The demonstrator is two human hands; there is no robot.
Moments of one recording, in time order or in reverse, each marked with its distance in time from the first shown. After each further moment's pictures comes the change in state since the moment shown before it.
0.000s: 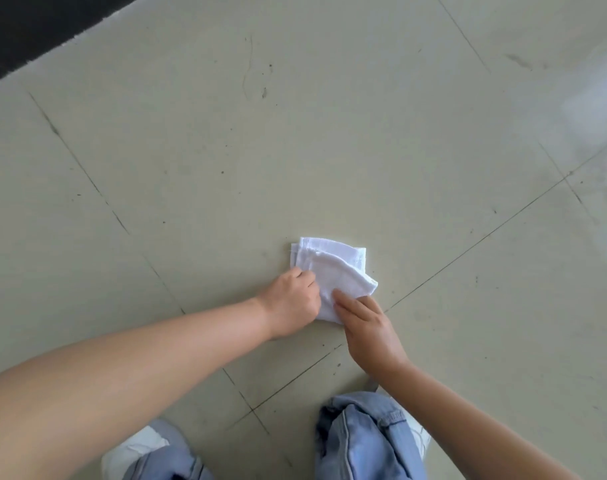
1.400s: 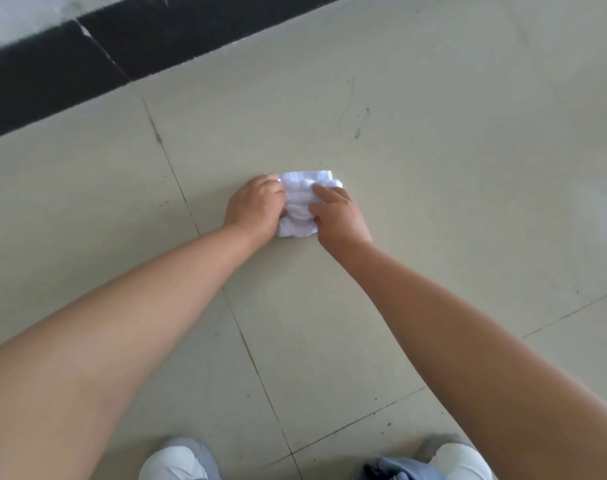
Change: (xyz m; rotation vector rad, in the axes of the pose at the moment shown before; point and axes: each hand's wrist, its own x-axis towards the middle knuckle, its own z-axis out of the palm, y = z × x) left_hand -0.055 -0.181 -0.002 -0.274 0.068 -0.957; right_hand 0.234 -0.085 0.018 -0.065 -0.303 -0.001
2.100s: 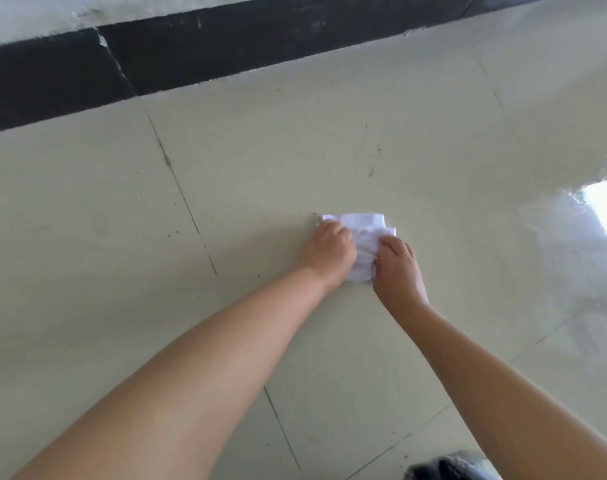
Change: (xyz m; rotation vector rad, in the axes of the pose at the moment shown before) left_hand 0.008 0.046 0.005 0.078 0.113 0.476; right_hand -0.031 0.016 -0.004 -0.162 0.179 0.348
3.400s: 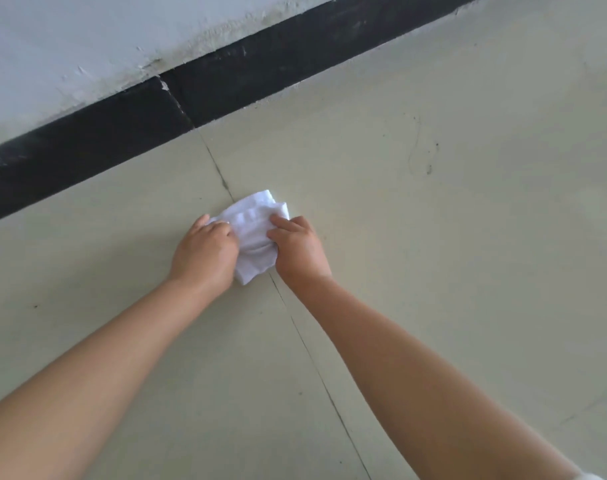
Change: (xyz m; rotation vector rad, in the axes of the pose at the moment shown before) left_hand -0.119 -0.143 -0.071 0.320 -0.350 -0.385; right_hand 0.038 -0.179 0.073 0.258 -0.012 -0.449
